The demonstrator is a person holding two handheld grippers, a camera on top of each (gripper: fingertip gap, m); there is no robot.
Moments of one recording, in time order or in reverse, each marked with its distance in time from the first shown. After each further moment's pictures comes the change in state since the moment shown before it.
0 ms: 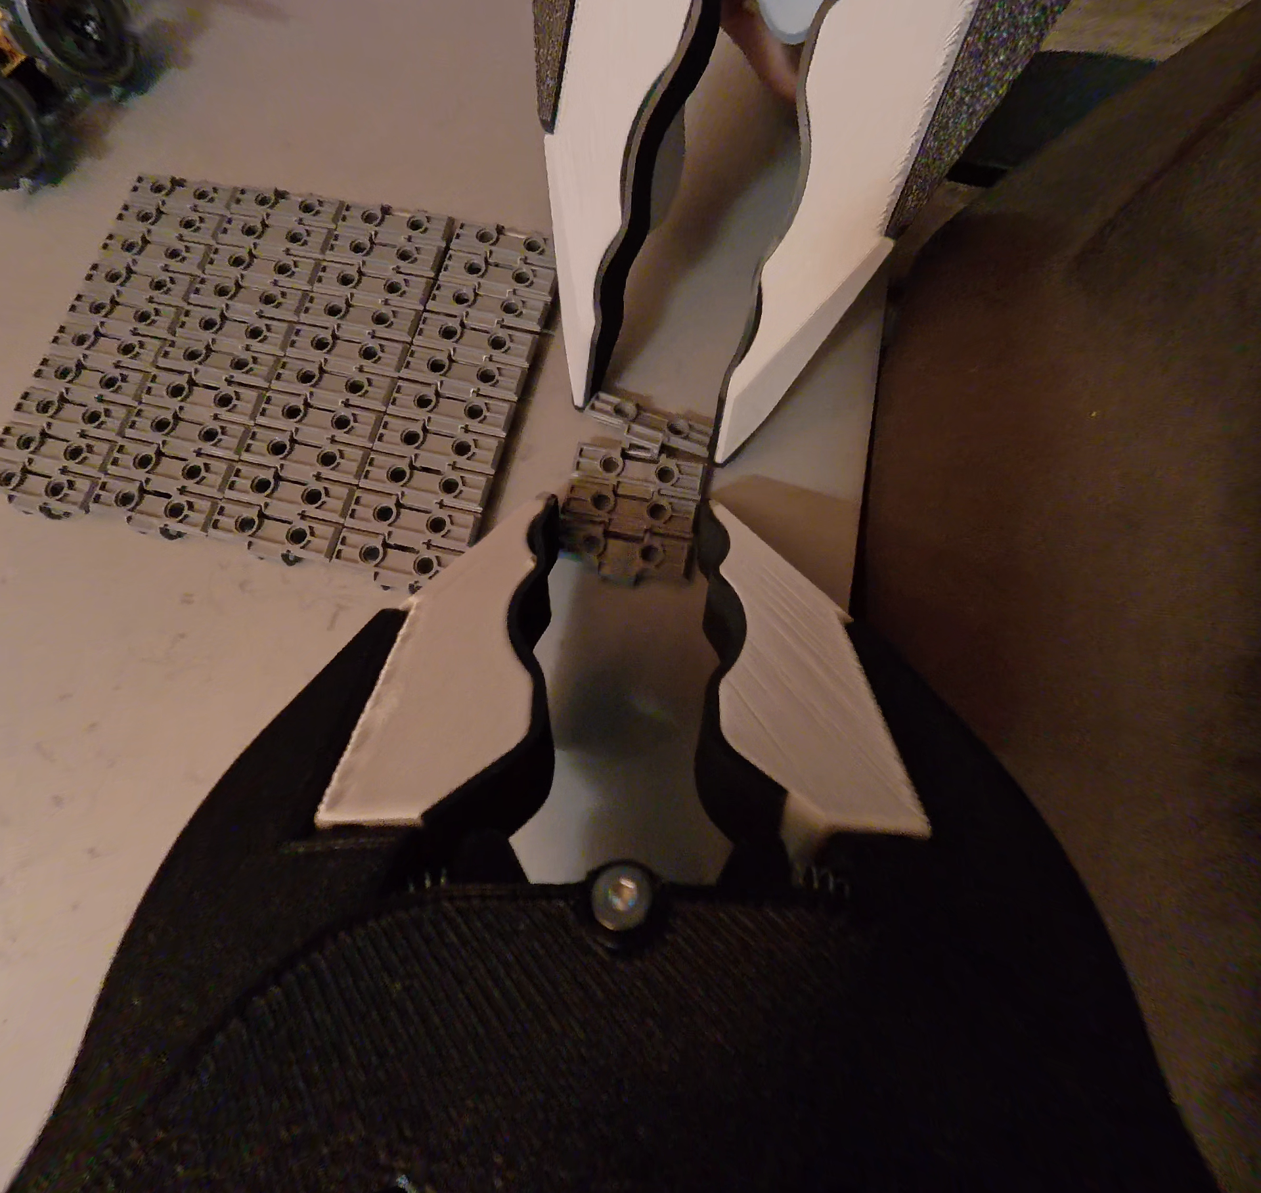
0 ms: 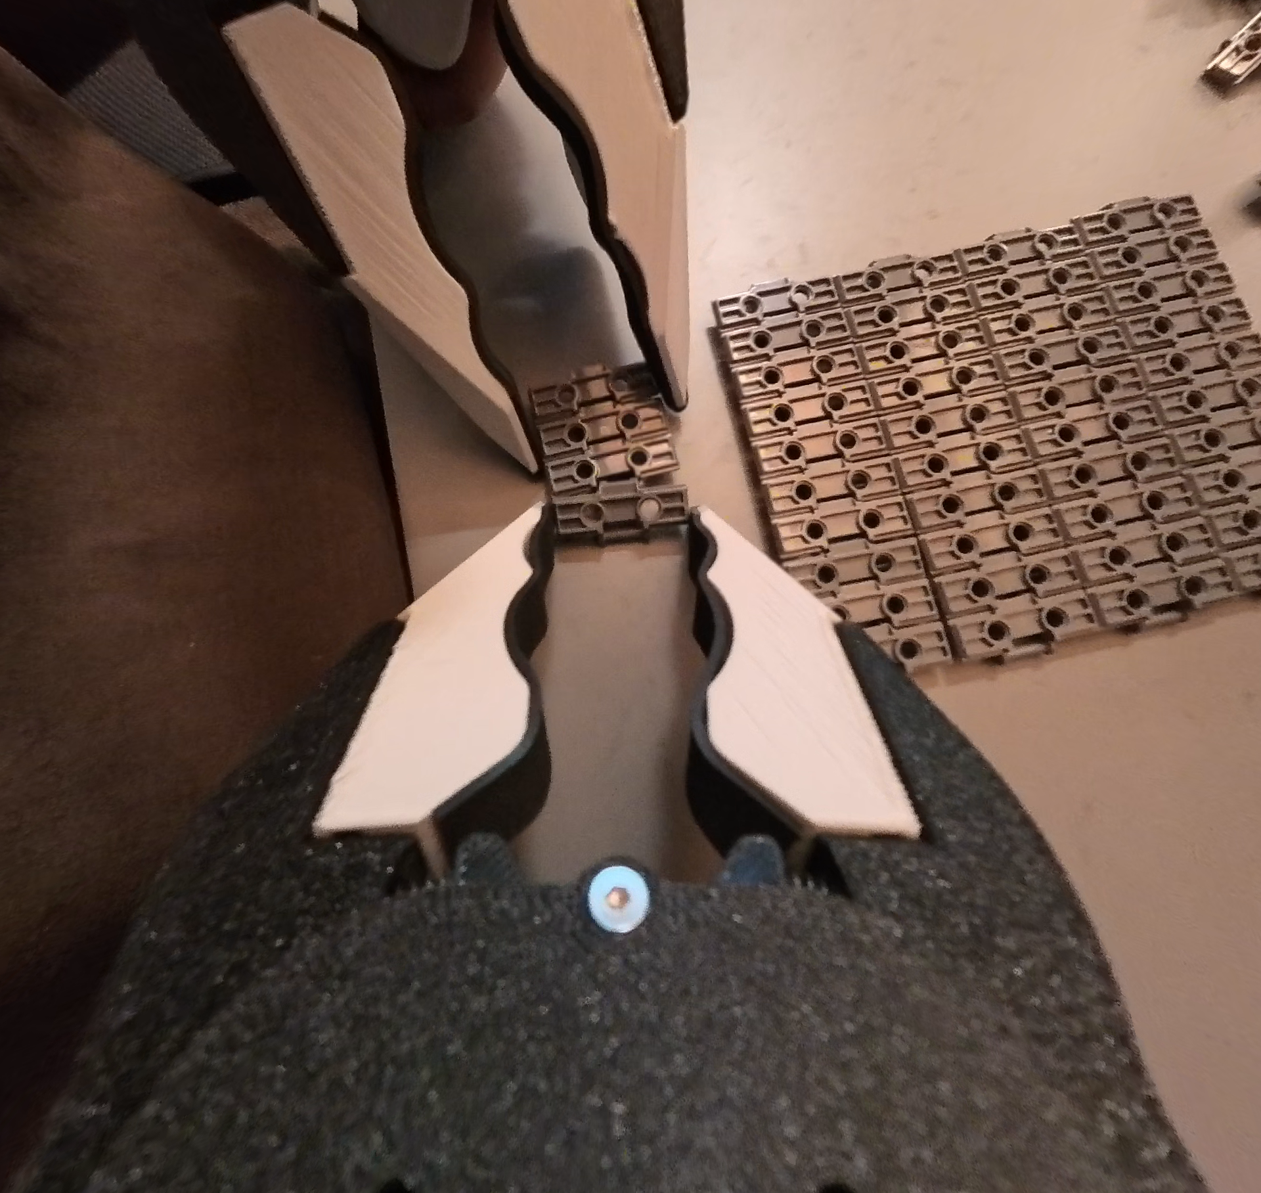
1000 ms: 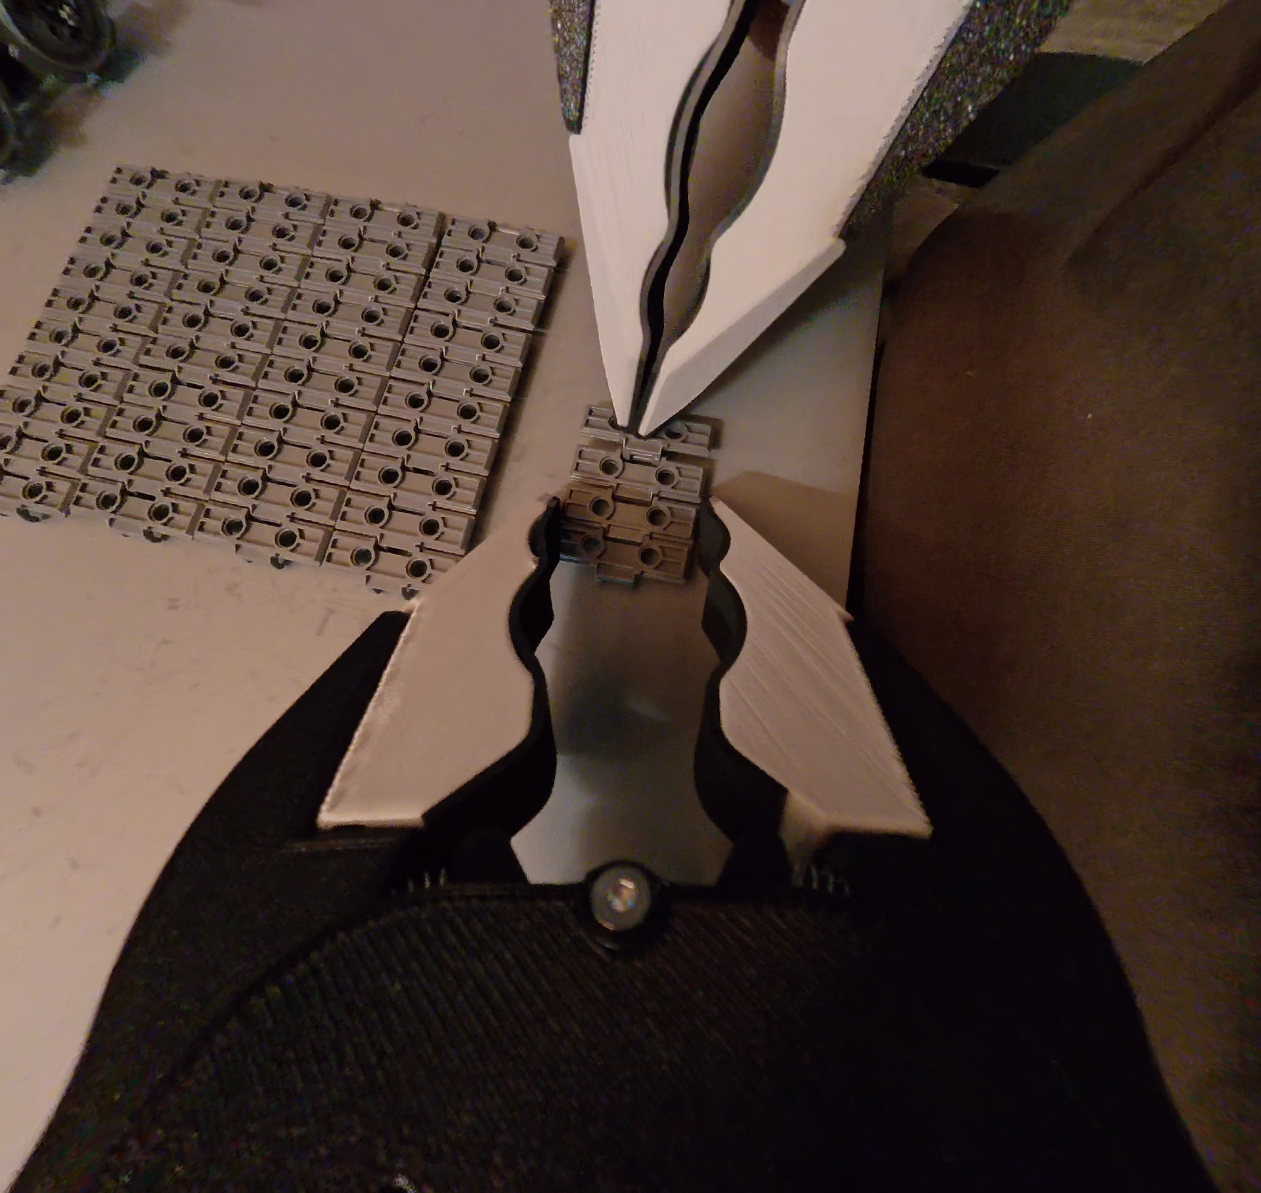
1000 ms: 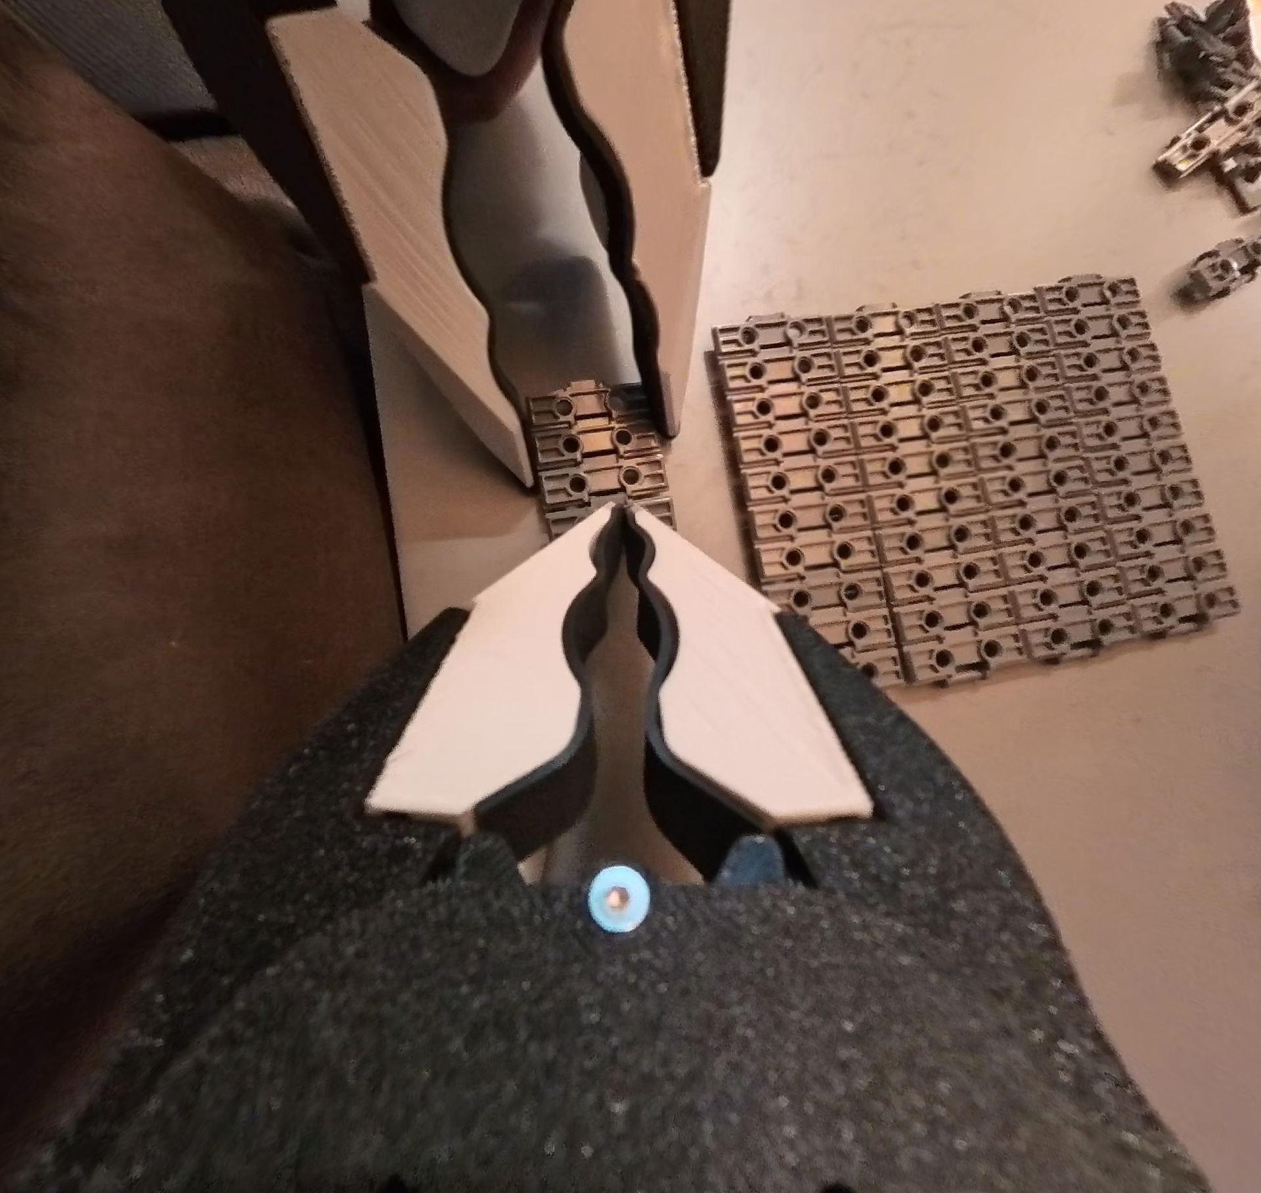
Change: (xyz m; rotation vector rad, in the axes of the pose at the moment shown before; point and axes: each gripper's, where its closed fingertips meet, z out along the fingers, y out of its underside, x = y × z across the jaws) left arm 0.001 0.000 0.001 -0.007 0.019 -0.008; right arm 0.001 -0.007 -0.003 -0.041 0.050 -0.111
